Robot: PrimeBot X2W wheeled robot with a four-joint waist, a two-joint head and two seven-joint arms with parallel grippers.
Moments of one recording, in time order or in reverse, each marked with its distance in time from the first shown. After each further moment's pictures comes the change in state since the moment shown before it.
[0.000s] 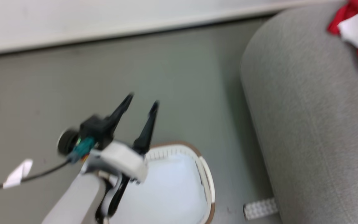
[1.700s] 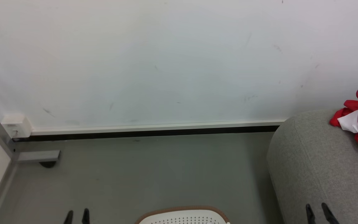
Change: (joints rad) left arm 0.634 -0.092 0.393 0.137 0.089 0.013 -0.231; right arm 0.713 0.245 0.256 -0.205 0.062 0.000 0.000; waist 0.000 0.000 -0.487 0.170
